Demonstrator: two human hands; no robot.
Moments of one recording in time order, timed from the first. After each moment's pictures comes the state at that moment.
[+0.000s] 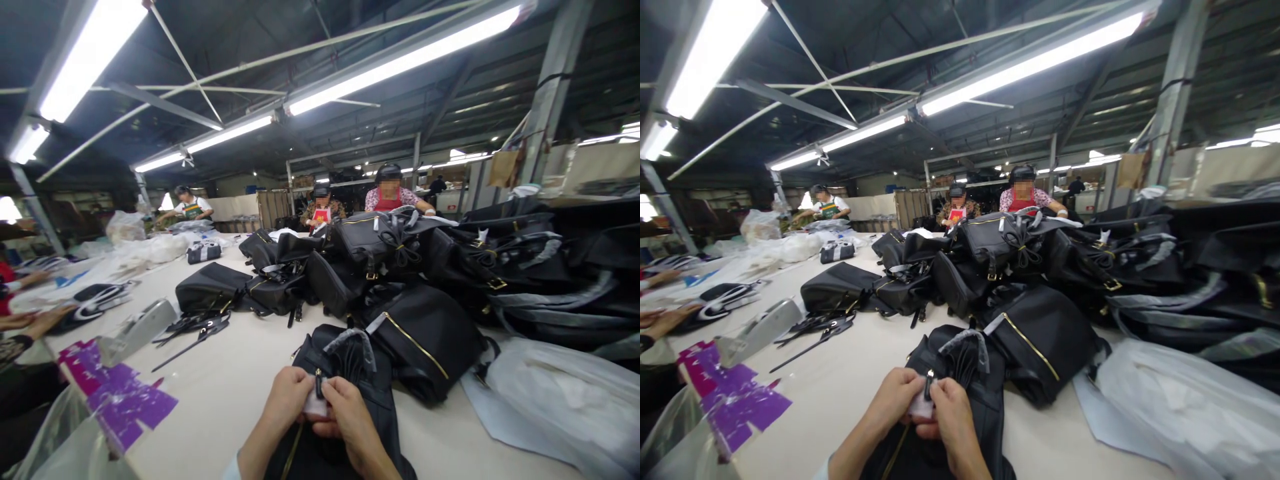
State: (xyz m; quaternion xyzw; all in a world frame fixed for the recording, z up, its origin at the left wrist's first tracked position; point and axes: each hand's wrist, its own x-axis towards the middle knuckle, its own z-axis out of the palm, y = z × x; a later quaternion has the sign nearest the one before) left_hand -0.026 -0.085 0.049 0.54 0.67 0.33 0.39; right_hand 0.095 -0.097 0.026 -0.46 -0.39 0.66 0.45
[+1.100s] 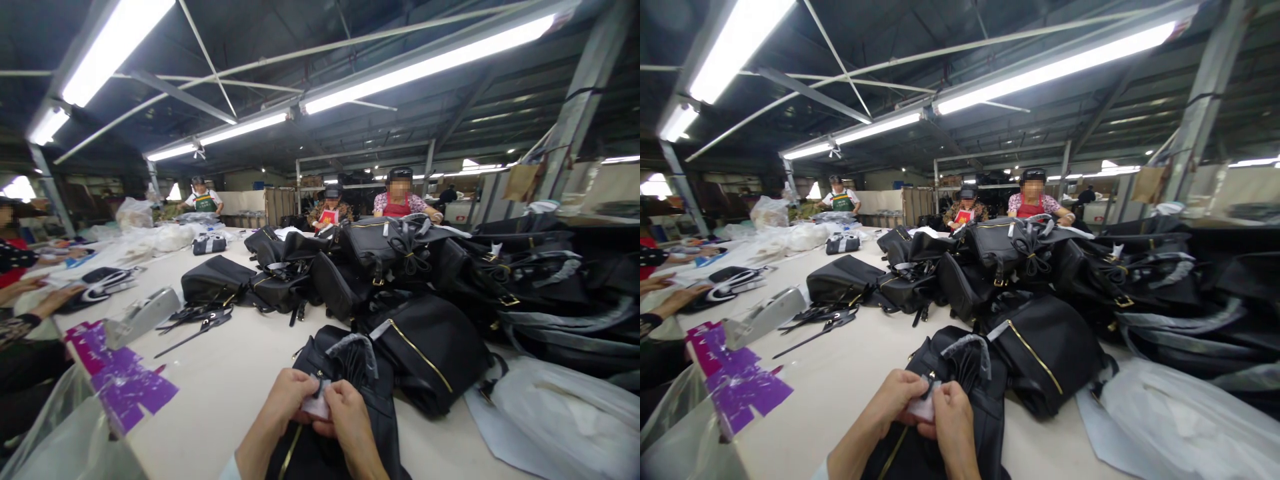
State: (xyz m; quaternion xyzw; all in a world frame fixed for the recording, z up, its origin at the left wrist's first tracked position) left_hand -0.023 -0.093 0.055 0.43 0.63 0.37 0.53; right_hand 0.093 -0.094 0.011 -0.52 -0.40 0.58 0.49
